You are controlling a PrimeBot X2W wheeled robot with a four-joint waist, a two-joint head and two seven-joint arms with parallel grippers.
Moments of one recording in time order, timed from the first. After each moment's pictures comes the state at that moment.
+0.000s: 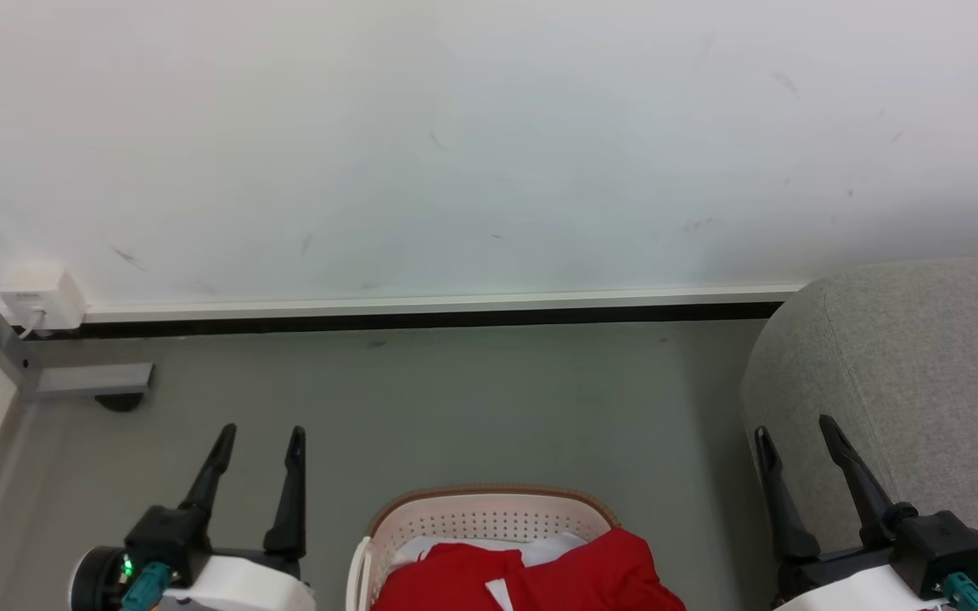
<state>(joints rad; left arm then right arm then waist) -0.12 0.07 -0.01 0.22 -0.06 -0.05 -0.26 -0.12 -0.05 0.13 0.22 0.22 0.13 -0.26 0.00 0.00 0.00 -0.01</state>
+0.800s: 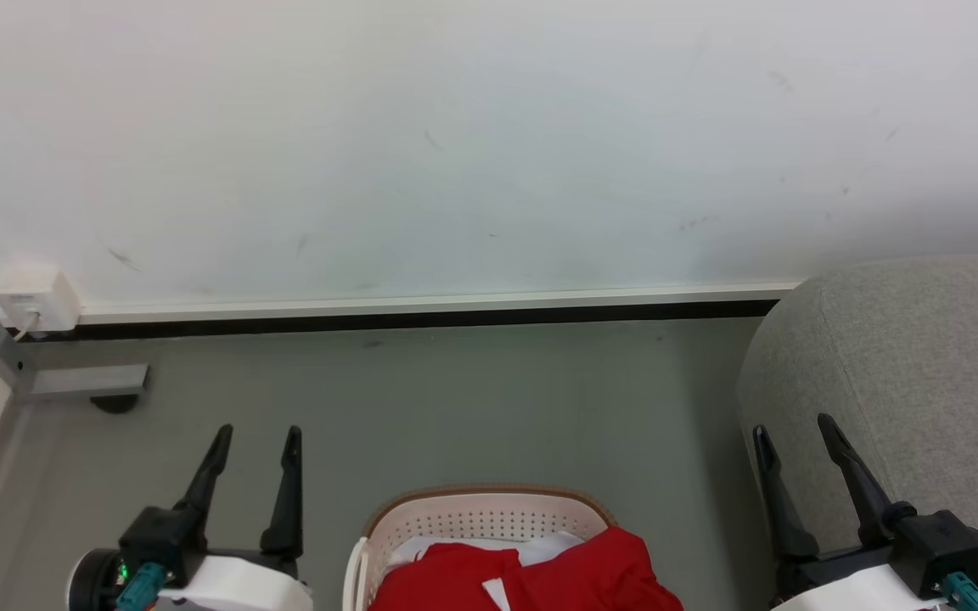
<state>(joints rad) -0.12 0.05 0.01 0.23 -0.05 -0.06 -0.26 -0.12 -0.05 0.13 0.21 0.22 0.13 -0.26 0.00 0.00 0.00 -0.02</state>
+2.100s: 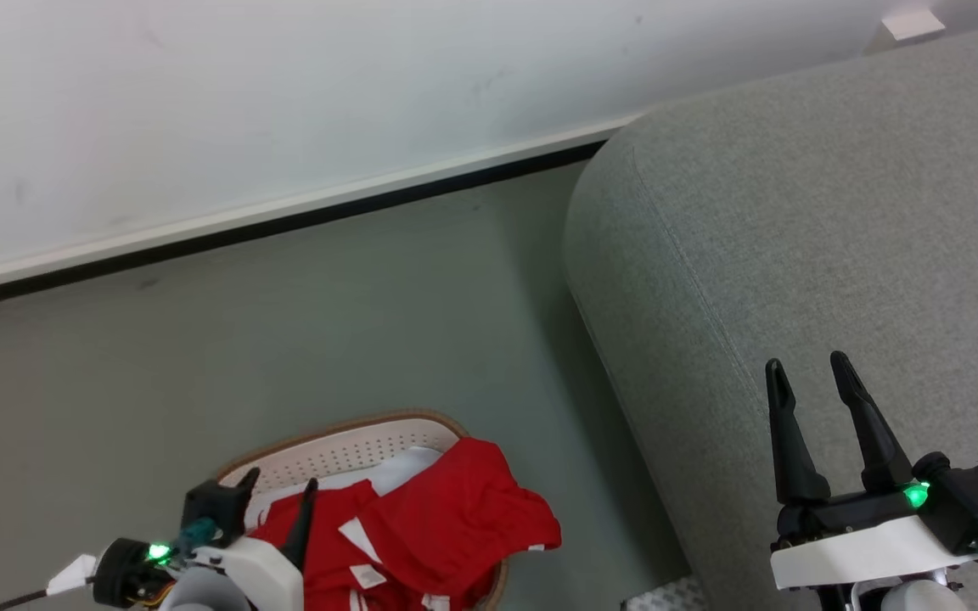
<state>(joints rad) -0.36 0.14 -0.11 0.79 0.00 -0.12 -0.26 -0.18 -0.05 0.14 0.15 0.34 0.13 -0.26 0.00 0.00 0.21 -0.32</state>
